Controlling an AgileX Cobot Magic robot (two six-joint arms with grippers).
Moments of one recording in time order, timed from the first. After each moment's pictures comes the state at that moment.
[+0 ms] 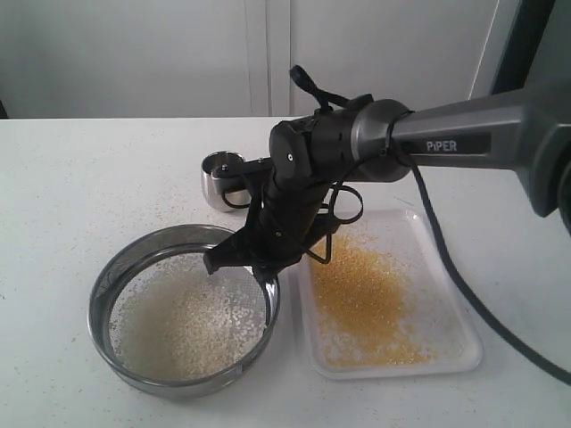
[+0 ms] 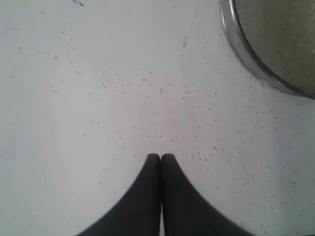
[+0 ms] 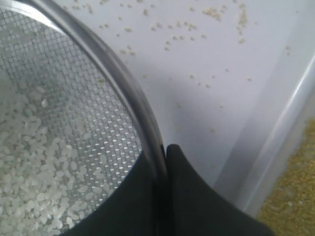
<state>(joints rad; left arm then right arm) -0.24 0.85 -0.70 0.01 1.11 -0.07 0.67 2.09 -1.48 0.14 0.72 0.07</state>
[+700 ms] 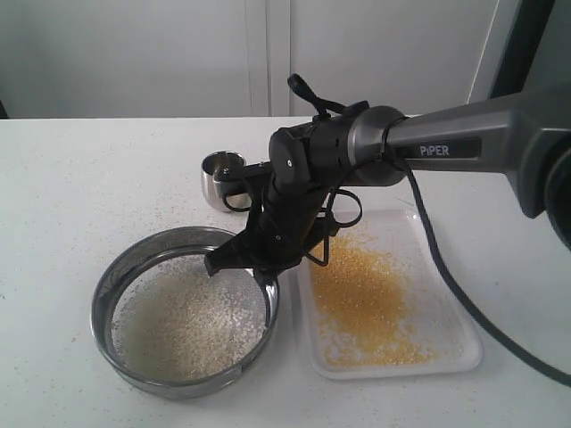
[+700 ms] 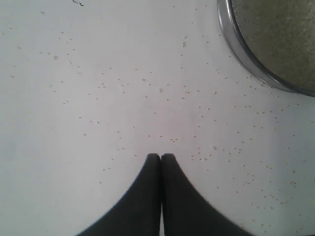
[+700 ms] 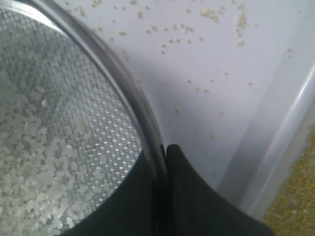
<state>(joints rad) -0.24 0.85 -0.70 0.01 1.11 -0.07 0.67 2.11 -1.48 0.14 0.70 0.08</state>
